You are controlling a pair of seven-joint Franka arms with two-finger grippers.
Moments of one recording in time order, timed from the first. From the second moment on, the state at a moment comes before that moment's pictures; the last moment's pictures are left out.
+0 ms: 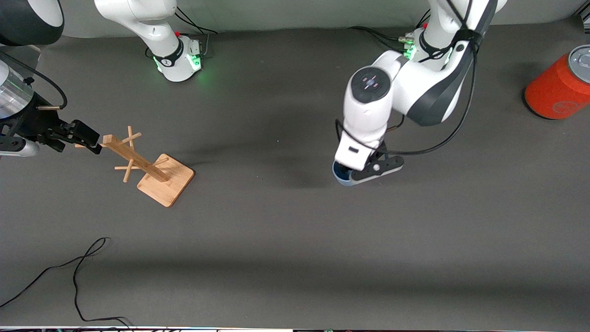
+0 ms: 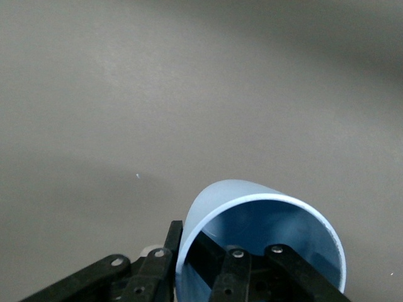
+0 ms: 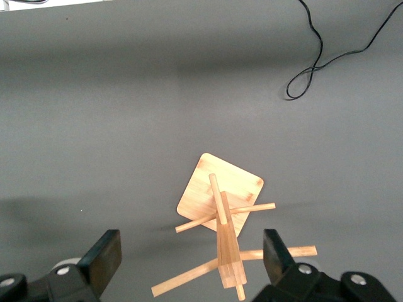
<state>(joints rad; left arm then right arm) -0.45 0.27 -0.17 -1.78 0.18 2.11 -0.99 0.02 -0.05 0.04 -1.73 0.00 1.79 0.16</state>
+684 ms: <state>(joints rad) -0.46 0.34 -0.19 -2.23 0.18 2.72 -0.90 0.04 -0.04 0.04 -1.73 0.00 1.79 0.16</state>
